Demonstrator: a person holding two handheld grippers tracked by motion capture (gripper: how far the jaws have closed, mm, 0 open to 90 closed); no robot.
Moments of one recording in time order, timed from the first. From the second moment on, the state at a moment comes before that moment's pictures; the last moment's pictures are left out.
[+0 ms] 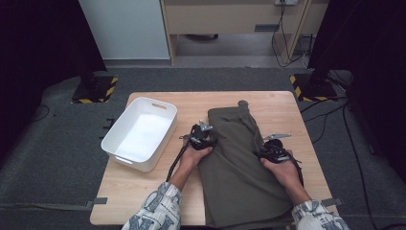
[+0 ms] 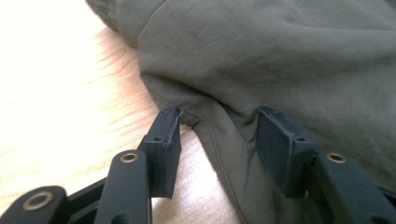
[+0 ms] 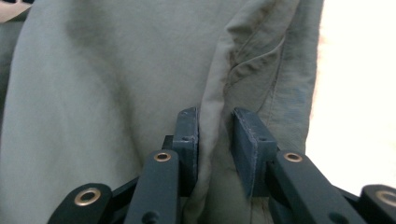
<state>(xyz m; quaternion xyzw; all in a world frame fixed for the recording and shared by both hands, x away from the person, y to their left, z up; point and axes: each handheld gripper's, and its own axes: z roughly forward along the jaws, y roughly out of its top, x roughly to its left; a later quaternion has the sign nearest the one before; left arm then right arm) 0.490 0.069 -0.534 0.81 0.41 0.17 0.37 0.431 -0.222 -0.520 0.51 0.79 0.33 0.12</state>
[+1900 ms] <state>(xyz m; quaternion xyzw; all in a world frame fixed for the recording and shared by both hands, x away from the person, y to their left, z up) 0.479 0.071 -0.512 0.78 0.43 0.17 0.42 0.507 -0.235 -0.498 0.52 0.75 0.39 0.14</state>
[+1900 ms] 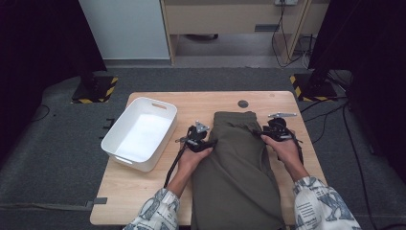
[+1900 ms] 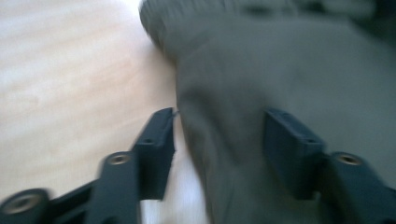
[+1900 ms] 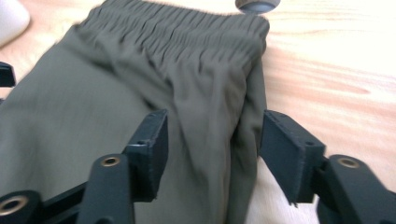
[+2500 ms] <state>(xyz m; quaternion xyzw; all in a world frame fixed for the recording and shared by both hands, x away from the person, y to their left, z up) 0.522 0.050 -0.531 0.79 0.44 0.16 0.39 0.528 -0.215 -0.528 0.53 0.77 0.32 0.18</state>
